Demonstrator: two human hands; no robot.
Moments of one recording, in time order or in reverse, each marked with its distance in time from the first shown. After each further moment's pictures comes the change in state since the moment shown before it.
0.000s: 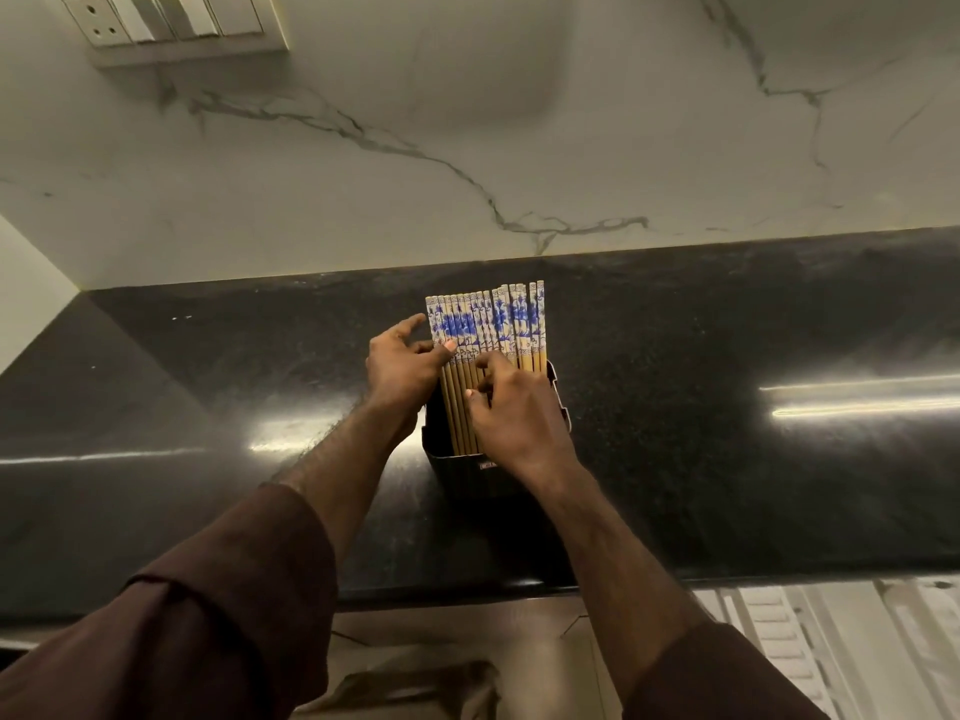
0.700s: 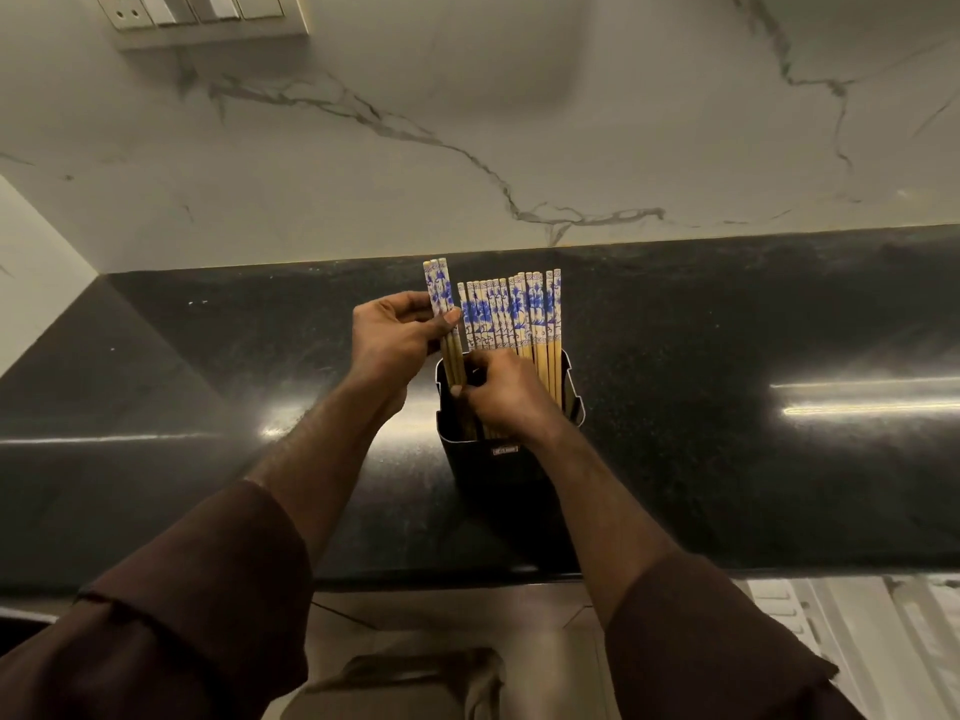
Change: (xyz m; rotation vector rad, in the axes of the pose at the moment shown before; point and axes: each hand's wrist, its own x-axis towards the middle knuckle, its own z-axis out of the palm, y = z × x) left_hand -0.021 0.029 -0.024 -0.133 -0.067 0.127; right_hand 0.026 -0.003 0.015 0.258 -0.322 0.169
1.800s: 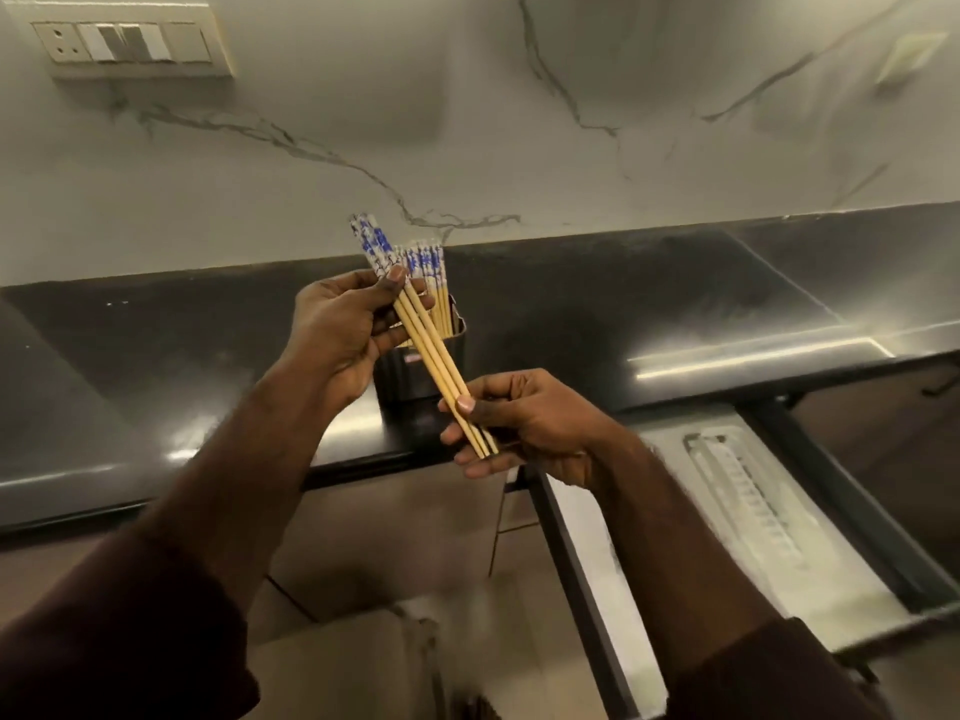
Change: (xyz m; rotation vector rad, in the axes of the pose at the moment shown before) left_hand -0.214 0.074 0.000 -0.335 -0.226 -0.085; right_hand -0.281 -0.003 -0.036 0.660 -0.213 0.109
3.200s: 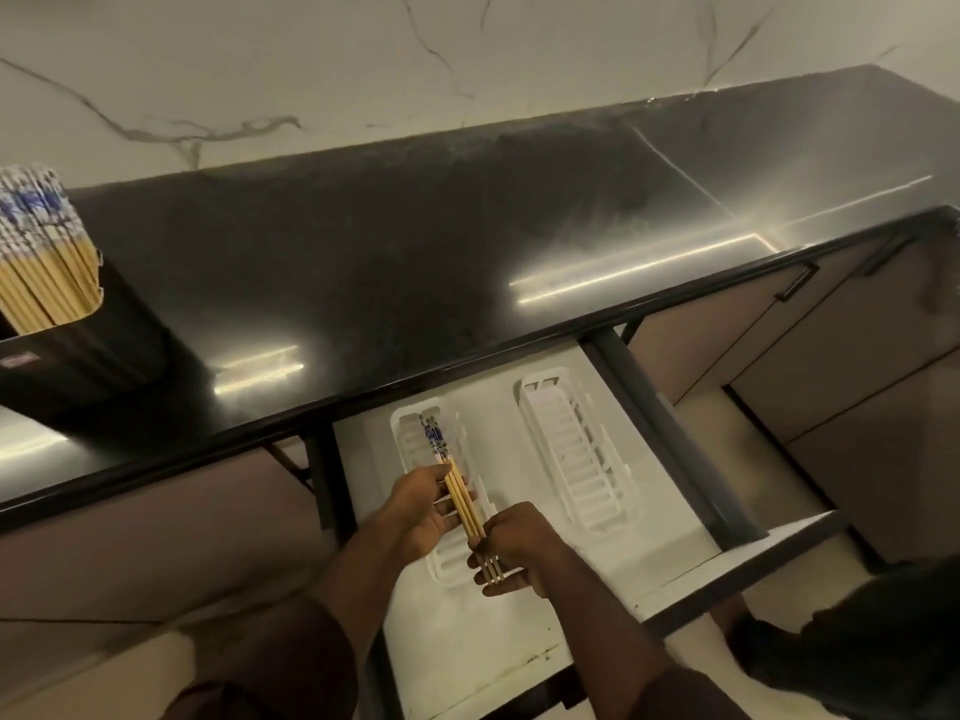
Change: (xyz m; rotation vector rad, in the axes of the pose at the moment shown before) left_hand 0.002 -0.400 0.228 0.137 0.042 -0.901; right_hand -0.099 0.217 -0.267 0.016 0.560 0.658
